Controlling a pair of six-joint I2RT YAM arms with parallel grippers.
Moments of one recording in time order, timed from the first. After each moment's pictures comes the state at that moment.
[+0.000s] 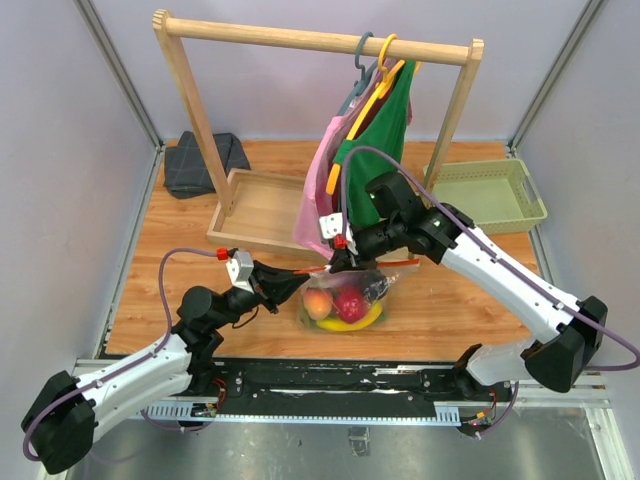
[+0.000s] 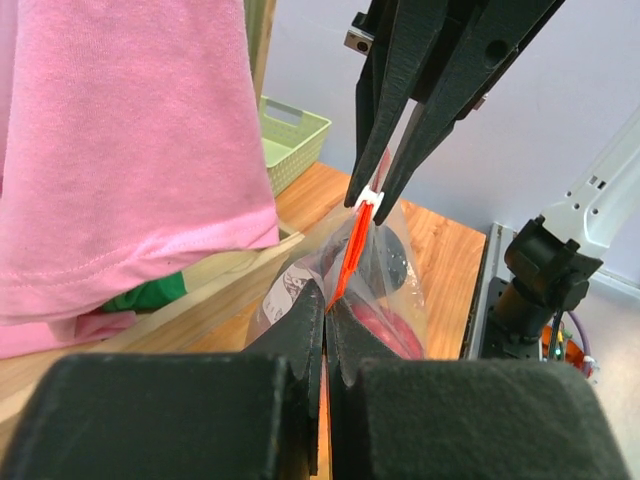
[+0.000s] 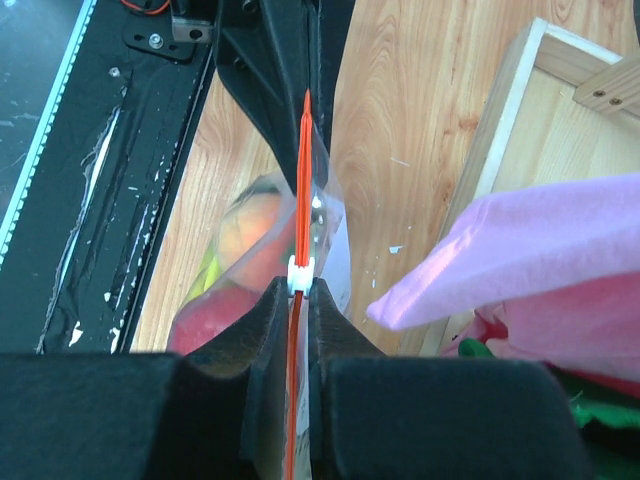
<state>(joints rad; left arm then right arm) -0.74 0.68 0.12 0.86 0.31 -0.33 0.78 1.36 1.37 -0.80 -0.75 -0.79</state>
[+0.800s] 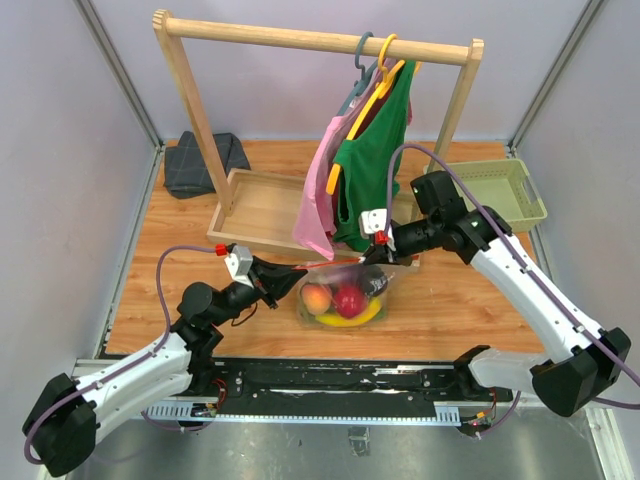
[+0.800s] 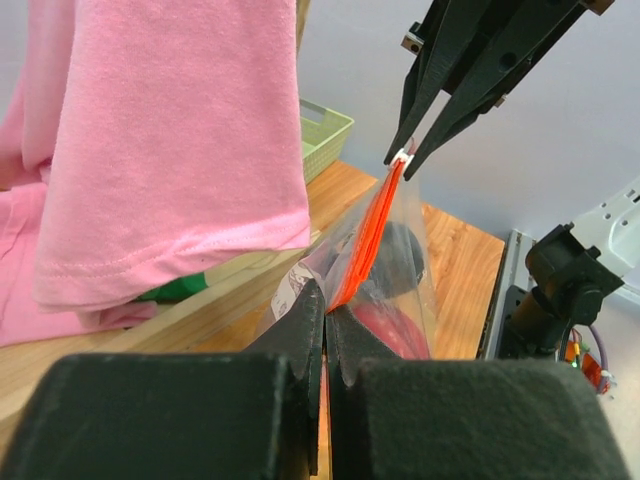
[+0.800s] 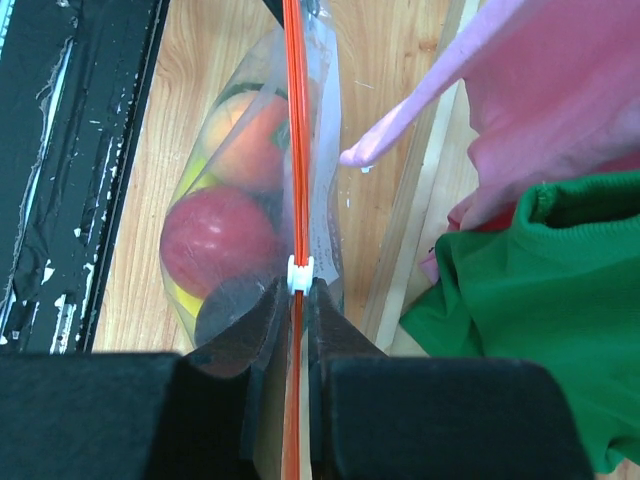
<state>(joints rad) -0.71 0.69 0.14 0.81 0.28 -0.34 0.54 1.22 1.25 -0.91 -0.82 -0.97</state>
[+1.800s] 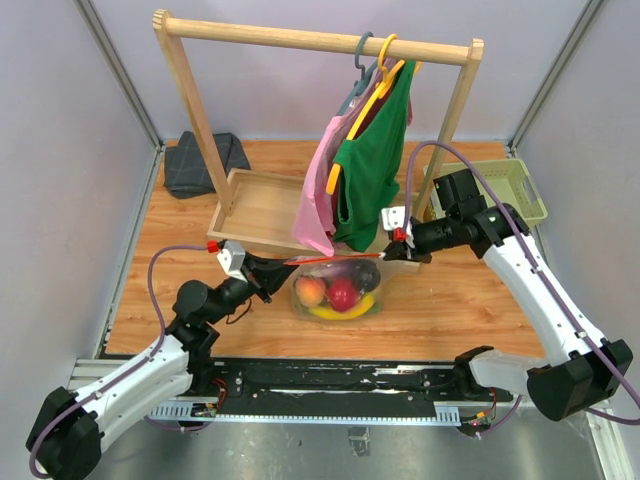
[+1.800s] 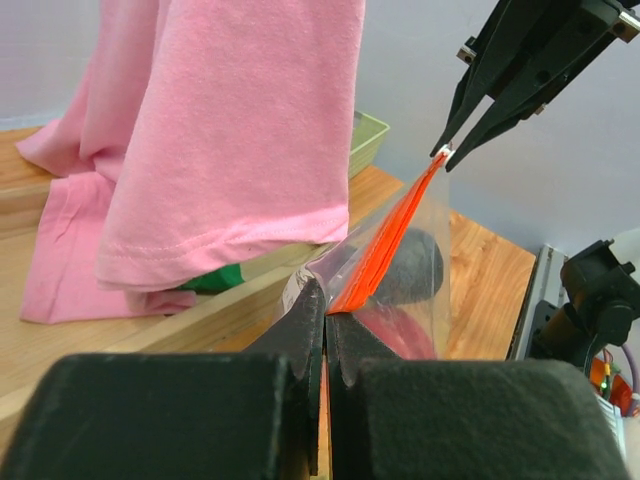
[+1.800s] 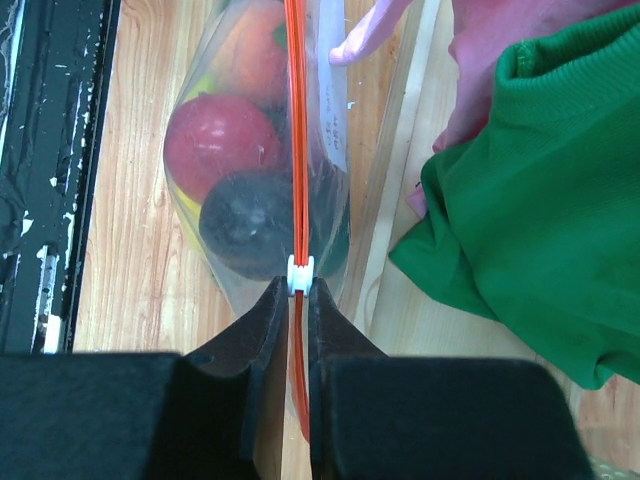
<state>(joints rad) -0.62 0.64 0.15 0.75 0.29 -0.36 0.39 1.20 1.25 -1.04 -0.84 -1.12</state>
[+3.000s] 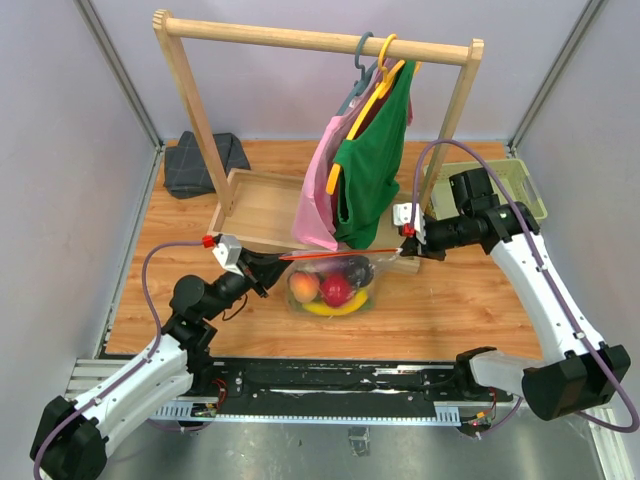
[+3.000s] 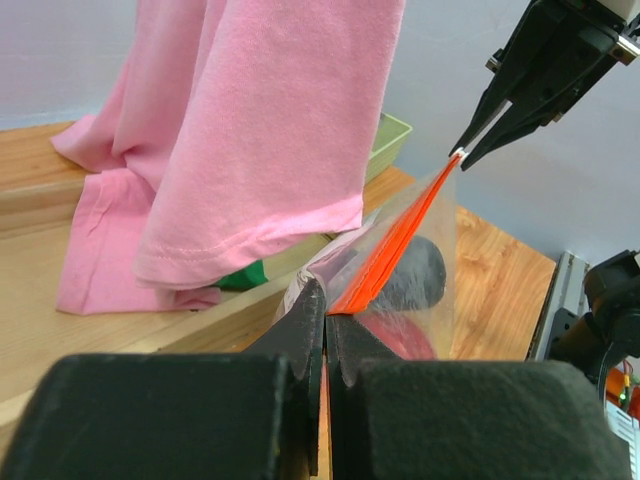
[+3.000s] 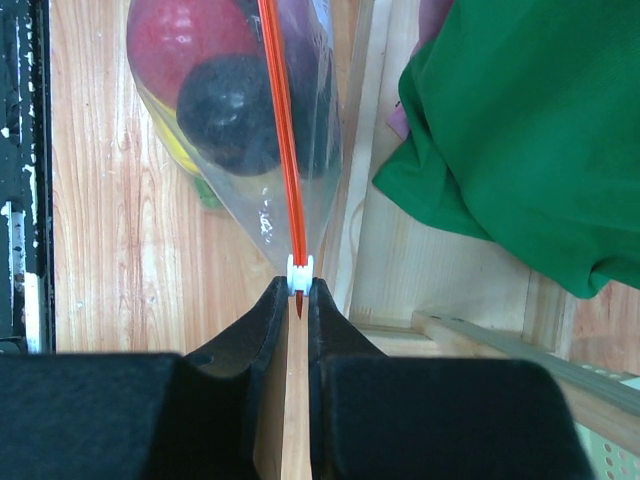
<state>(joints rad) -0.55 0.61 0.18 0.66 0.31 -0.36 0.27 1.20 1.25 -1.11 -0.77 -1.19</state>
